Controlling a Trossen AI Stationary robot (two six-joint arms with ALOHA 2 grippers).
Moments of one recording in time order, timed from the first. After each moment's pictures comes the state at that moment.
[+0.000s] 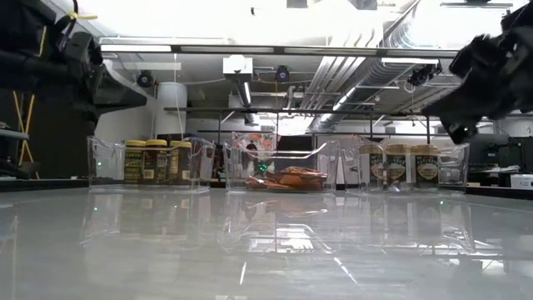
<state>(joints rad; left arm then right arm) 0.02 0.19 0.01 0.06 -0.39 -0.38 0.12 0.25 0.01 0.03 0.12 0.42</state>
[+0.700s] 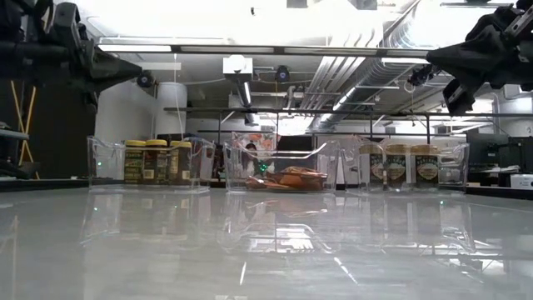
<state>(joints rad) 0.02 0.00 0.01 0.09 -0.39 -0.38 0.12 0.00 0.01 0.09 0.11 0.42</state>
